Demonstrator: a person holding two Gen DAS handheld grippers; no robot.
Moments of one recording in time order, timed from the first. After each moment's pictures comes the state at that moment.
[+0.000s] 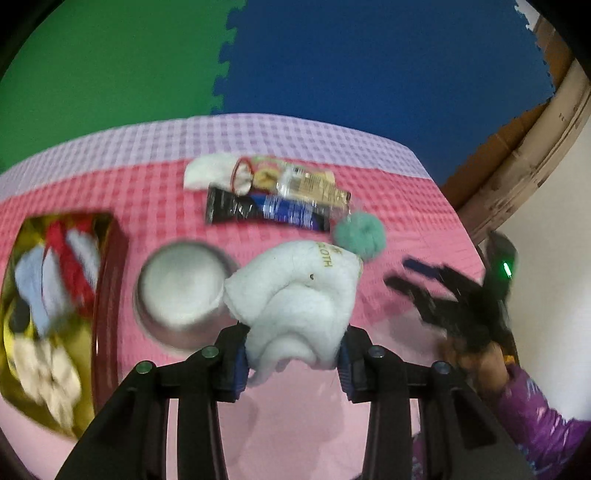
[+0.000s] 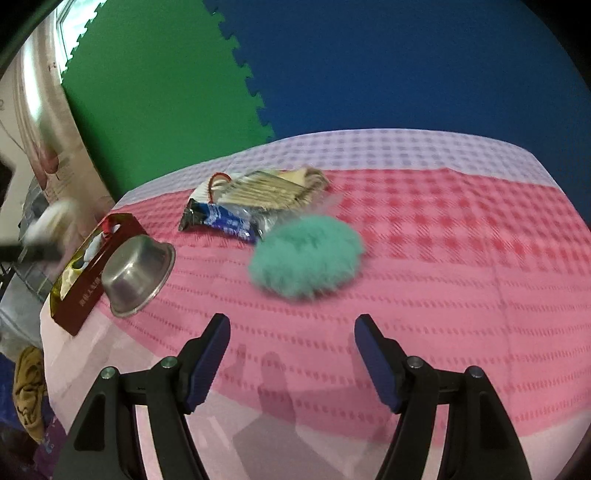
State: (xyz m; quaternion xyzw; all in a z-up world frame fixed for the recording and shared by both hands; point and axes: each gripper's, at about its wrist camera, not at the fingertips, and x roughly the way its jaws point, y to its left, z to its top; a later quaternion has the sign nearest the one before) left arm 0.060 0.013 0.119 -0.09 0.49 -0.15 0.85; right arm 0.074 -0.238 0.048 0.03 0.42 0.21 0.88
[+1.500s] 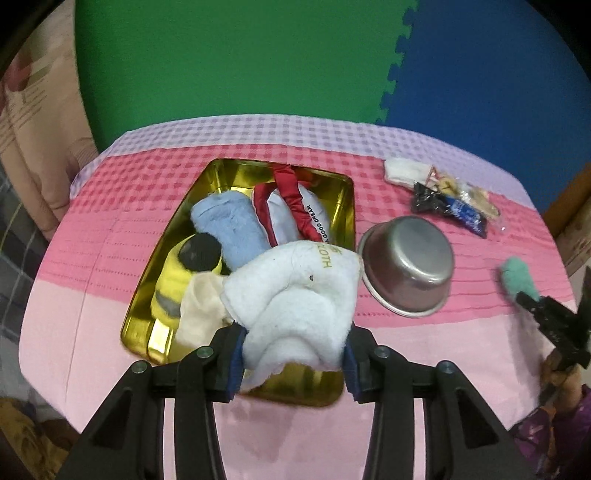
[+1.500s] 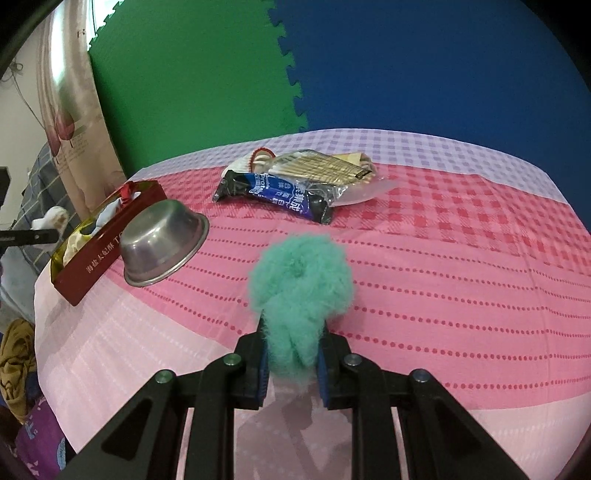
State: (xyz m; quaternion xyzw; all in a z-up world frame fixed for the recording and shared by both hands) left arm 0.013 0.171 0.093 -0.06 0.47 0.04 0.88; right arm 0.032 -0.197 0.038 -0.01 0.40 0.22 0.89
